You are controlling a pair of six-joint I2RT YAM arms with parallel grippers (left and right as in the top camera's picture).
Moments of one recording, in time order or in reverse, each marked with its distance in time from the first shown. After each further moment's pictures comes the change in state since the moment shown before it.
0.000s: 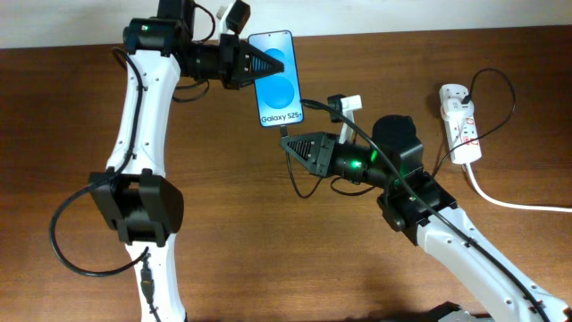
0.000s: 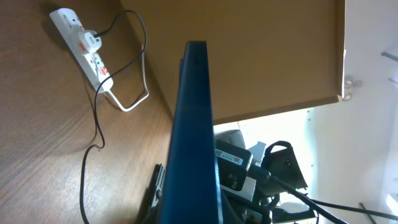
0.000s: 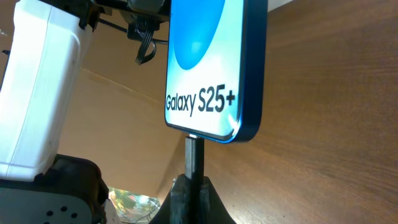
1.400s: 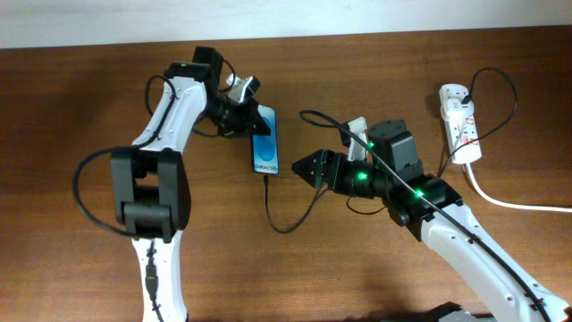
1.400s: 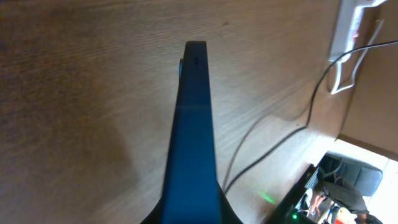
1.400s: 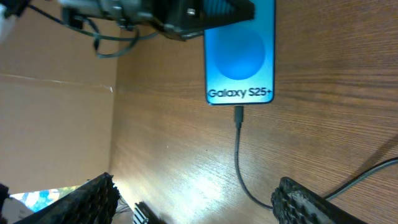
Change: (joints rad) left arm -0.035 0.047 -0.443 0.270 -0.734 -0.080; right arm -0.049 0.006 0.000 -0.467 0.072 -0.132
